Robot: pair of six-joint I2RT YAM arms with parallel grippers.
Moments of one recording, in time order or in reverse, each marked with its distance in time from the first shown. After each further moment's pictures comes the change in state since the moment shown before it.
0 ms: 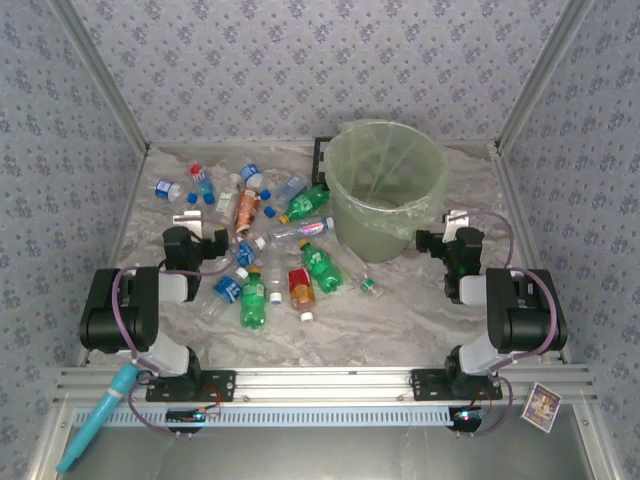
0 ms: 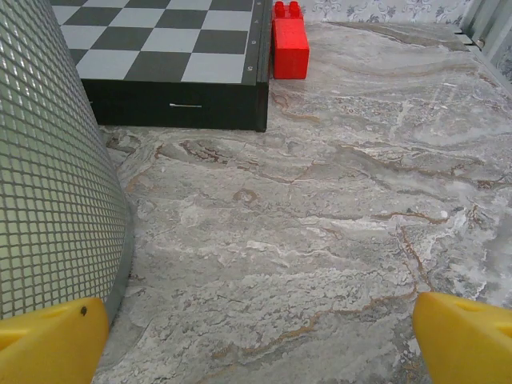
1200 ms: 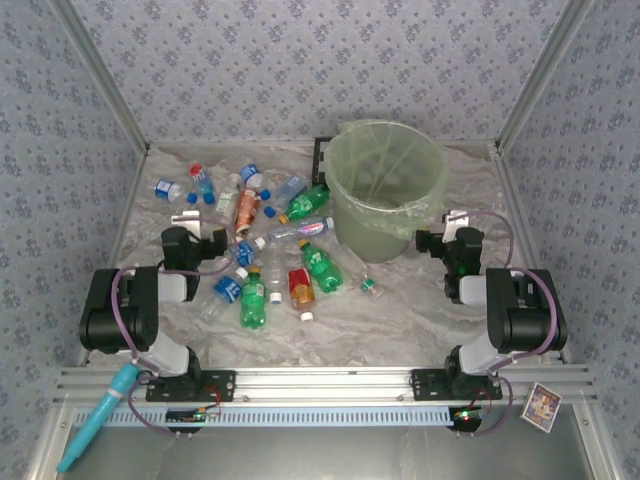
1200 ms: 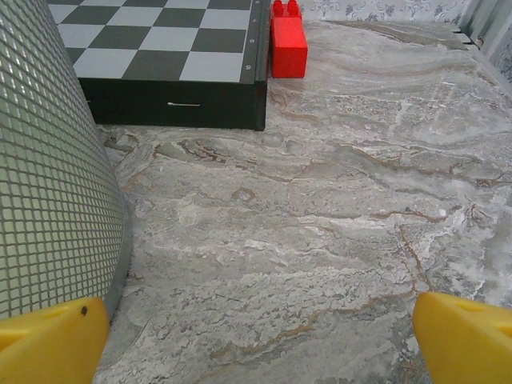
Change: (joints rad) left arm 0.016 -0.003 0.004 -0.014 0.009 -0.005; right arm 0.000 0.000 0.000 -0.001 0.001 0.004
